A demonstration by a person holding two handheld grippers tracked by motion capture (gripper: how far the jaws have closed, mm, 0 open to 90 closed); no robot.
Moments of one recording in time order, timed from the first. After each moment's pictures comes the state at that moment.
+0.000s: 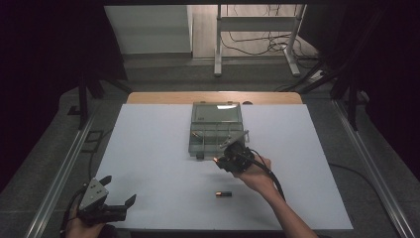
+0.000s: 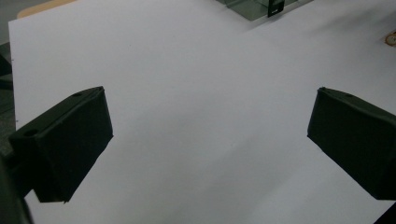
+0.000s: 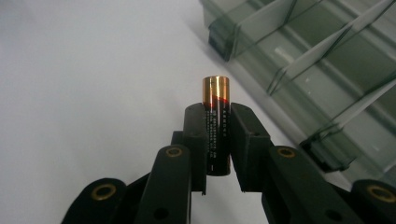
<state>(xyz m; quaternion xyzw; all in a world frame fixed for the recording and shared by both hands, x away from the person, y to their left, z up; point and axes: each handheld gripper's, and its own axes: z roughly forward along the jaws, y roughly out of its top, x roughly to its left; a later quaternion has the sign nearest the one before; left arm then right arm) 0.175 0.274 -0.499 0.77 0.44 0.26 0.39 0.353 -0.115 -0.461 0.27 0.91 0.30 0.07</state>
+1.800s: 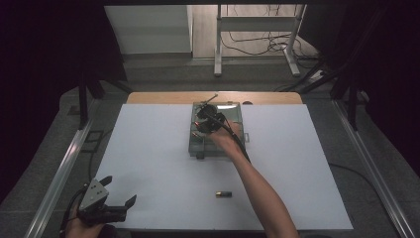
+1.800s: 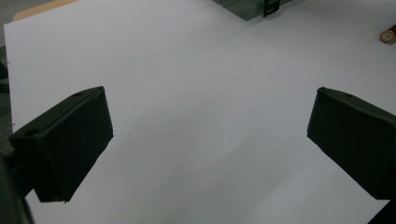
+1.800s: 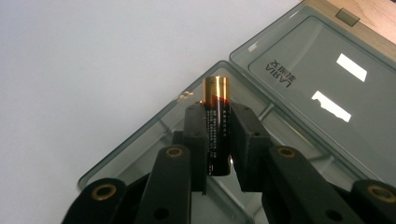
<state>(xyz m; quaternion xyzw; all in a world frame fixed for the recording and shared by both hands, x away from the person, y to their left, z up) 0.175 0.274 -0.499 0.77 0.43 0.26 0.39 0.473 -0.026 -0.463 0.32 0.89 0.29 0.11</state>
